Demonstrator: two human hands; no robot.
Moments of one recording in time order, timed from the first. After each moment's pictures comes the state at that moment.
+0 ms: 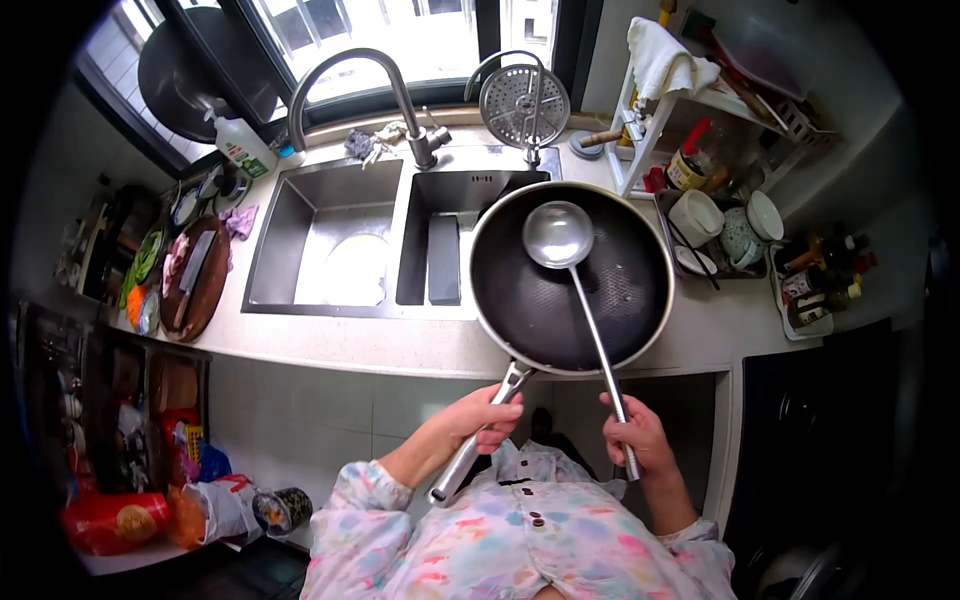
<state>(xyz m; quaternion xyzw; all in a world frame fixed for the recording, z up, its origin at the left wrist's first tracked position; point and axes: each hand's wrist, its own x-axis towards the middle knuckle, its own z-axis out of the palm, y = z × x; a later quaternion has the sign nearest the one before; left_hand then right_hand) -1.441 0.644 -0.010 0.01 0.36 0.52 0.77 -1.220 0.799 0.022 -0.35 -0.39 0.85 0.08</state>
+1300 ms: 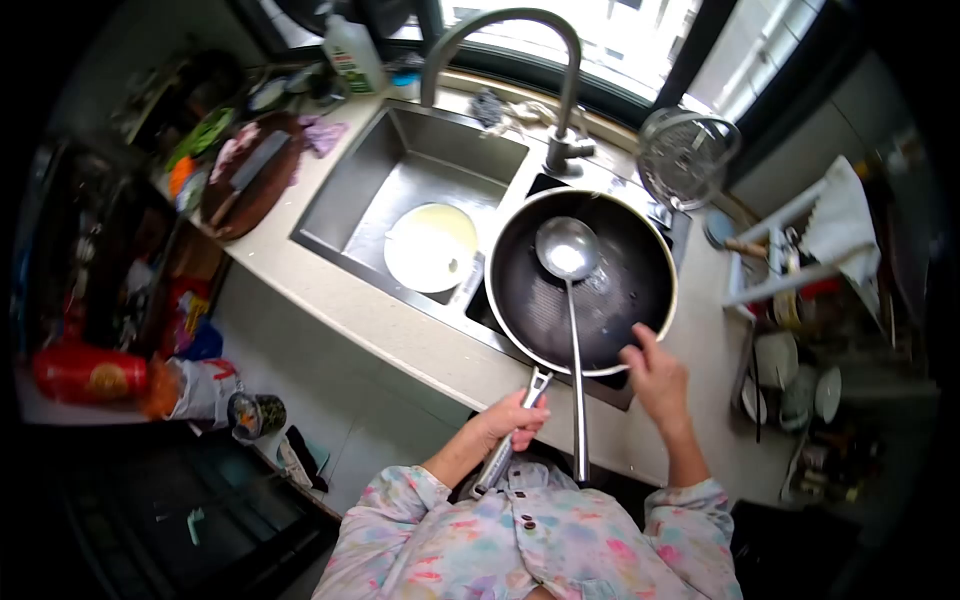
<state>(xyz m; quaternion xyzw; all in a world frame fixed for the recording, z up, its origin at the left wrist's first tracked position) -1.490 0.671 -0.098 -0.09 0.34 0.69 0.63 -1.446 0.907 -0.018 -0.20 -0.94 0.26 0.06</state>
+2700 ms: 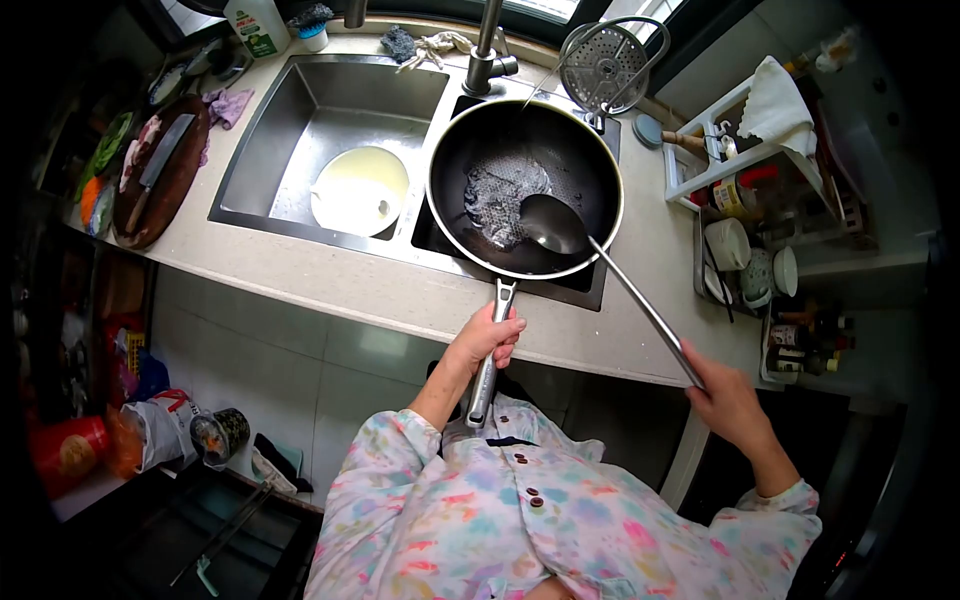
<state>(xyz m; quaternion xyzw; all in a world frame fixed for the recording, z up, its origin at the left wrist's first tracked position) -1.494 0.665 -0.113 -0.03 0.38 0.69 0.61 -1.300 0.873 0.120 -0.20 -0.95 0.15 -0.18</state>
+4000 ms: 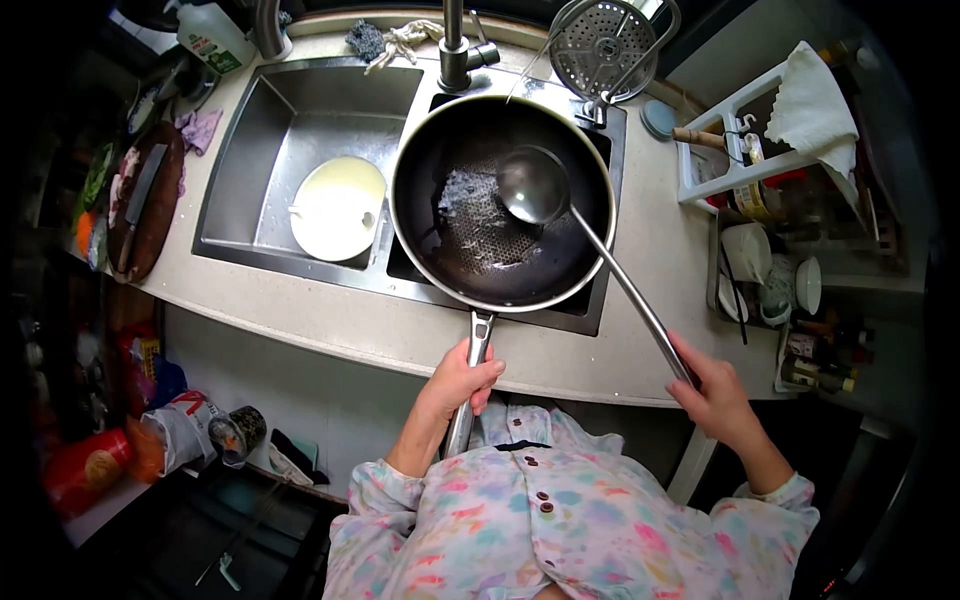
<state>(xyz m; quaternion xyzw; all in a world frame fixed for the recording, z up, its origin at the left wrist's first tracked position) -1.503 0.668 -0.081 -0.05 0.48 0.66 0.58 -1.354 0.923 0.093 -0.29 -0.86 0.37 -0.20</state>
